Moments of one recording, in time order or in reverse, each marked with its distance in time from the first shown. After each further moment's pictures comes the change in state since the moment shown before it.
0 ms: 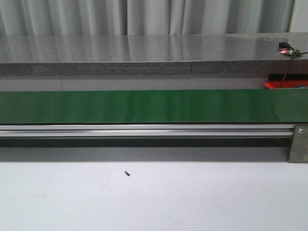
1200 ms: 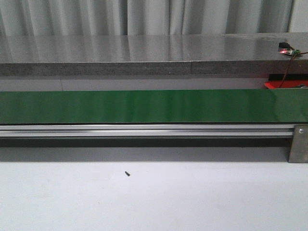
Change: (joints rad) left arm 0.000 0.000 0.000 0.000 0.000 0.000; right arm 0.169 -0.356 0.090 -0.039 0.041 -0.003
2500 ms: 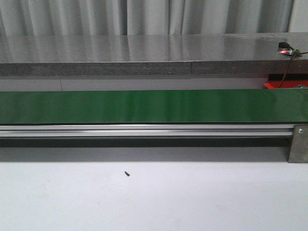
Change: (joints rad) left arm 0.020 0.005 0.000 -0.013 -0.044 -0.065; right arm 0.000 0.000 0.000 0.000 -0.002 0.000
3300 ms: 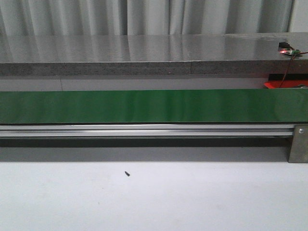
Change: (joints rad) left arm 0.415 0.523 -0.178 0.052 -0.019 -0.048; right arm 0.000 0.000 0.000 0.000 0.000 0.000
